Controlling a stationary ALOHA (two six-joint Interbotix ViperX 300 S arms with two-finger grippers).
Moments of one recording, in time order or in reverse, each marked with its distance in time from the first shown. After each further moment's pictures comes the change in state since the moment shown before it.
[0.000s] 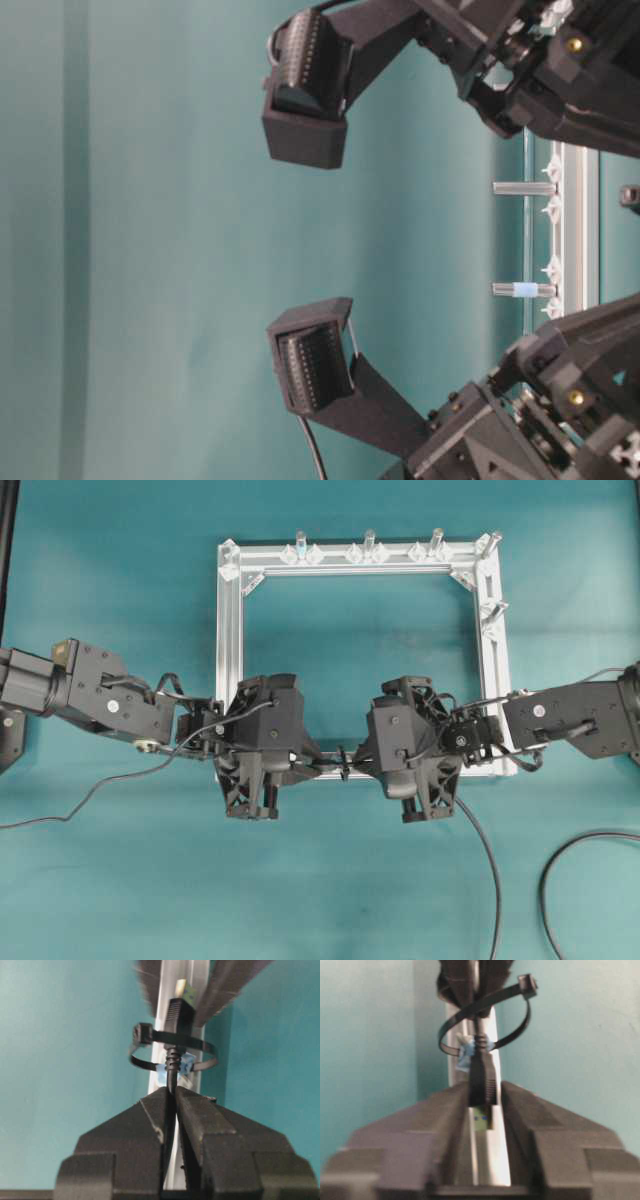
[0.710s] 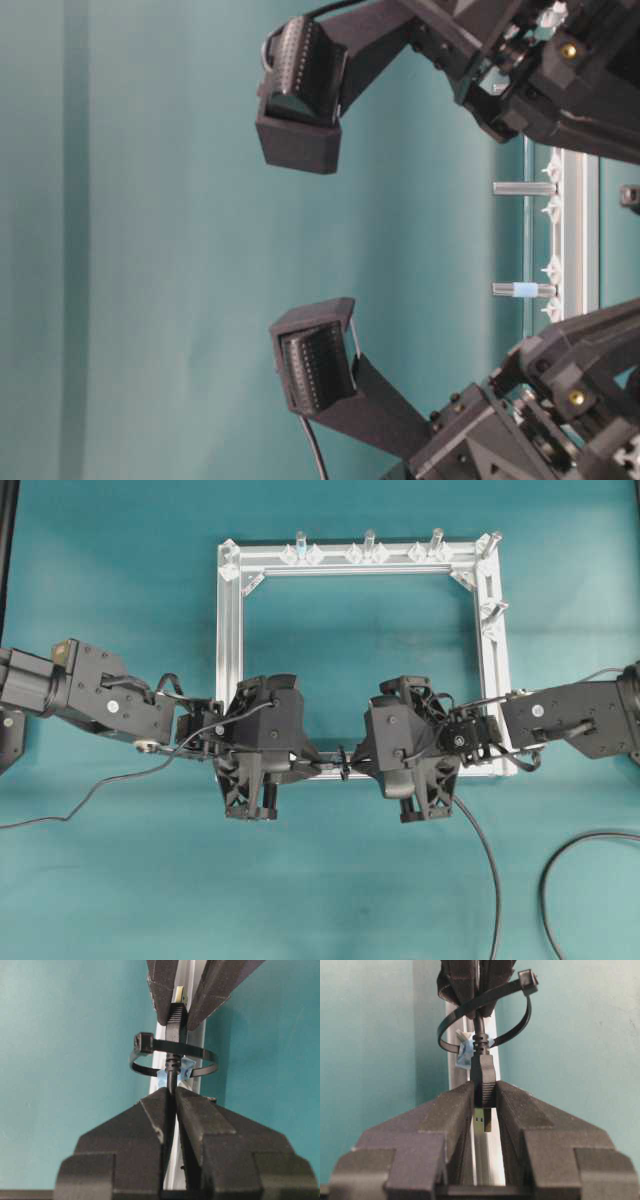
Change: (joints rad) left arm 0.000 -0.002 0.002 0.000 0.006 0.000; right arm -0.002 0.000 -0.006 0.000 0.000 0.002
